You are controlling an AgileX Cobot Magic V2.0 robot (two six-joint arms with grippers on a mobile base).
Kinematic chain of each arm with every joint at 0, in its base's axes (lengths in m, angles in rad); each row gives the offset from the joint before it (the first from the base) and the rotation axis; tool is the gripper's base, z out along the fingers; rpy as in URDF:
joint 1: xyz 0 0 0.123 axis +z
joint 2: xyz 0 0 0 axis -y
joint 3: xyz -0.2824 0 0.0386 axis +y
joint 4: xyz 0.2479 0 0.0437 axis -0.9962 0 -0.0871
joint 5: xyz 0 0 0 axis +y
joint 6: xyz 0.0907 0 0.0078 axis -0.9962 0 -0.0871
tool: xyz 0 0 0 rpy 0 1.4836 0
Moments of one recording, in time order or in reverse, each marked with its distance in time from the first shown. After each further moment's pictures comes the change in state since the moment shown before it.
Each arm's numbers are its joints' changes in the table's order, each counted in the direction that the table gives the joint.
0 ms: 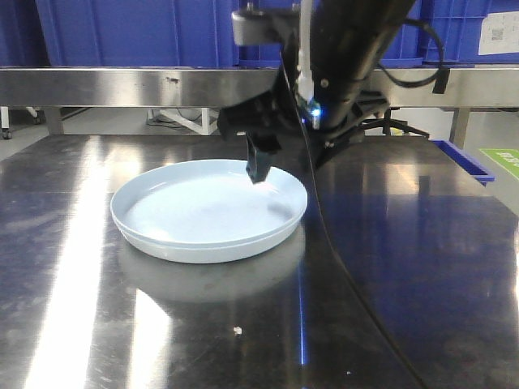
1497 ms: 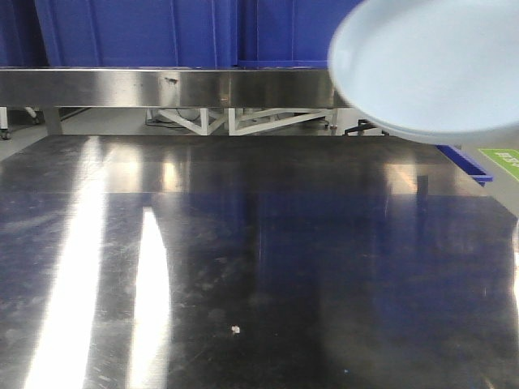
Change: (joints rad) left arm 0.000 0.000 0.000 0.000 0.000 0.000; right arm -0.436 0.895 0.544 0.061 -0.136 -0.009
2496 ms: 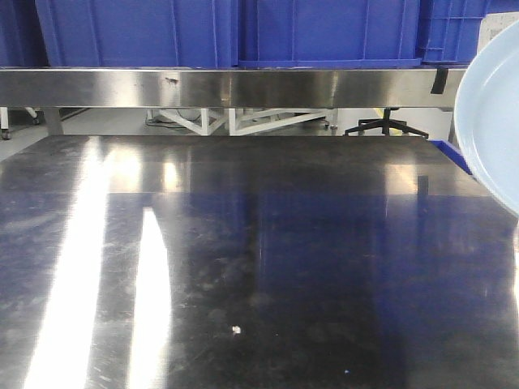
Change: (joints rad) left arm 0.000 0.000 0.000 0.000 0.000 0.000; right arm -0.159 0.588 0.416 -0.002 0.004 -0.004
